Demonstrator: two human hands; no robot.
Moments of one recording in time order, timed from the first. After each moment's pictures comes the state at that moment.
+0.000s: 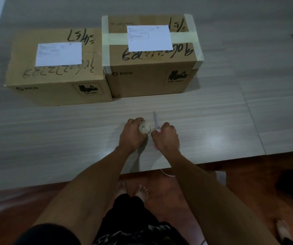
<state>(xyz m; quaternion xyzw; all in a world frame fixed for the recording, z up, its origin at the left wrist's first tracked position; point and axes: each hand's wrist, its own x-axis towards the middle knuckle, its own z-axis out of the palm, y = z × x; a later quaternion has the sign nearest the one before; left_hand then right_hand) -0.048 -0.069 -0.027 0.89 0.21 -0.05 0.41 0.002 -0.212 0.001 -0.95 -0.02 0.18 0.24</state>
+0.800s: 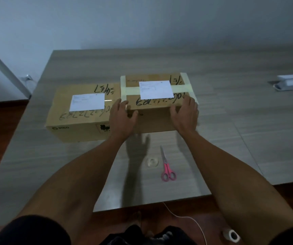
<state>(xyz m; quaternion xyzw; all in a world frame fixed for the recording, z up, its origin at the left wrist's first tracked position) 0.022 0.032 0.123 0.90 0.23 0.21 0.32 0.129 -0.174 0.136 -0.94 -0.09 -0.13 0.31</state>
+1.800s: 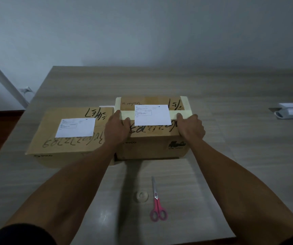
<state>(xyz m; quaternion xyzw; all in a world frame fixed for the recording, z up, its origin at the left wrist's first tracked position) 0.119 0.045 0.152 0.87 0.31 0.16 0.35 0.253 -0.183 0.164 -0.96 0.07 0.02 0.28</state>
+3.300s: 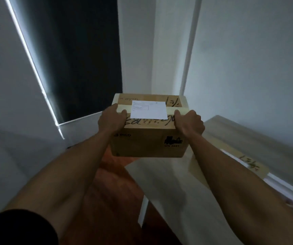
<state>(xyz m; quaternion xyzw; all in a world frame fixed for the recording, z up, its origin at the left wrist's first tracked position) -0.450 0.183 0.357 0.63 0.66 0.38 0.15 -0.192 0.157 0.350 -0.82 -0.44 0.07 0.37</state>
